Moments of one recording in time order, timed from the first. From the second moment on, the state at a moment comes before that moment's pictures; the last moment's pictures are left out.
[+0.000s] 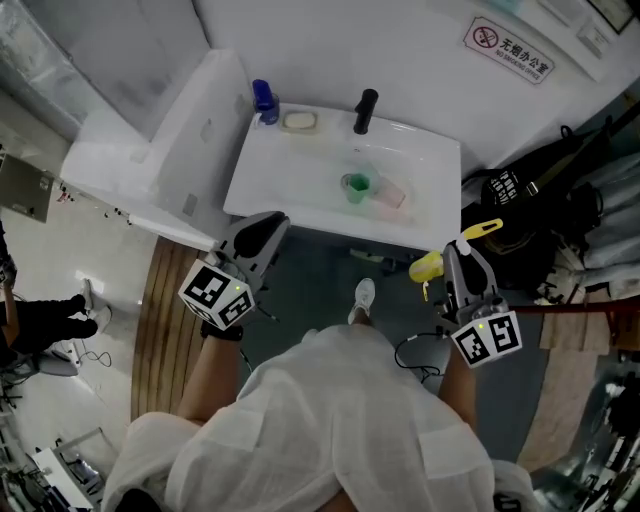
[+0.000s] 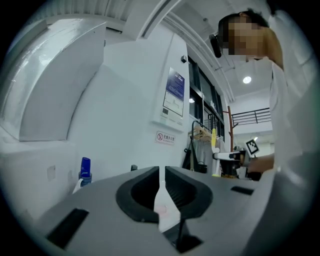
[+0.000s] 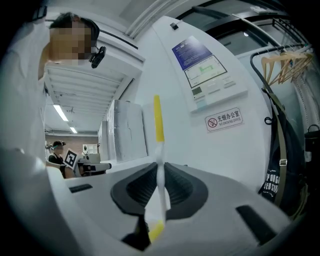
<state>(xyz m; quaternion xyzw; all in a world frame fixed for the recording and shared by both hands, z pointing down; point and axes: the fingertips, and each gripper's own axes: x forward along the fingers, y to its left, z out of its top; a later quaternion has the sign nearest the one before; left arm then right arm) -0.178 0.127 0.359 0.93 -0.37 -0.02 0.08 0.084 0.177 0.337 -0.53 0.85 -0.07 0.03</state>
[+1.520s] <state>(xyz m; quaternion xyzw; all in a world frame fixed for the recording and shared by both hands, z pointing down) 0.004 -0.055 0.572 0.92 -0.29 0.24 0.12 0.186 -0.028 0.394 -0.40 0.90 -0.13 0.02</state>
